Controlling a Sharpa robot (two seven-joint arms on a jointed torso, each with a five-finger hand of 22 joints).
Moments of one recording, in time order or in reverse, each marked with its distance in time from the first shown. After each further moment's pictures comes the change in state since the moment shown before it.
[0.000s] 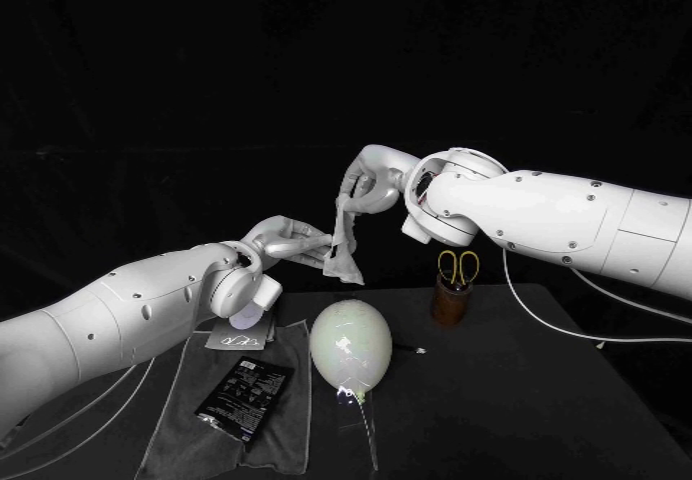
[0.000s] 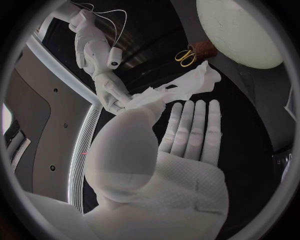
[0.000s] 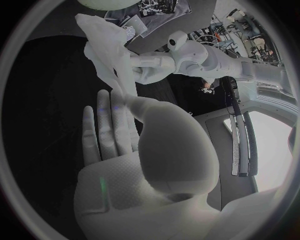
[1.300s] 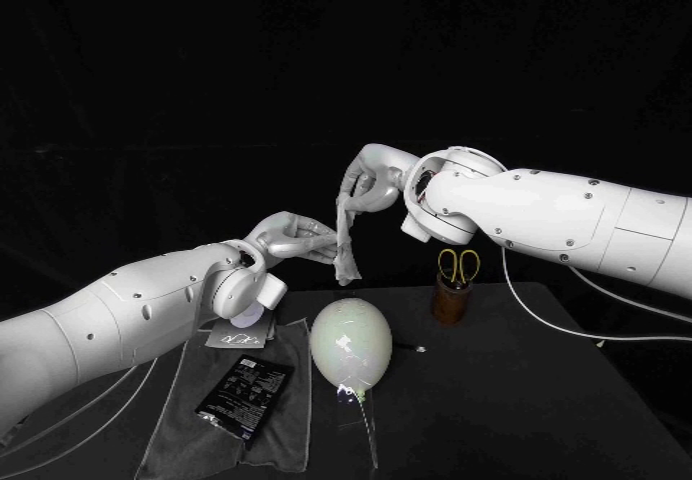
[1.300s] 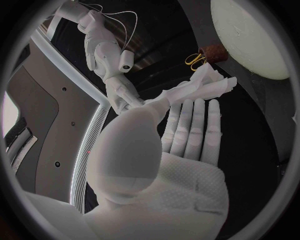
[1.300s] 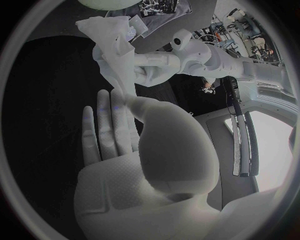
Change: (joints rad) left arm 0.000 -0.005 -0.003 0.028 0.009 0.012 0.069; left_hand 0.073 -0.015 -0.013 0.002 0.000 0.058 -0.012 -0.021 -0.015 0.042 -0.013 -0.018 -0.002 0.022 -0.018 0.045 0.029 0.011 0.011 -0.003 0.000 -0.002; right arm -0.002 0.007 -0.002 -0.013 0.003 0.002 -0.001; right_hand -0.011 -0.003 0.006 -0.012 0.003 -0.001 -0.002 0.005 0.000 0.004 0.000 0.000 0.001 0.000 0.000 0.000 0.003 -0.008 0.000 0.000 0.000 0.000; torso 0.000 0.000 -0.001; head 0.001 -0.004
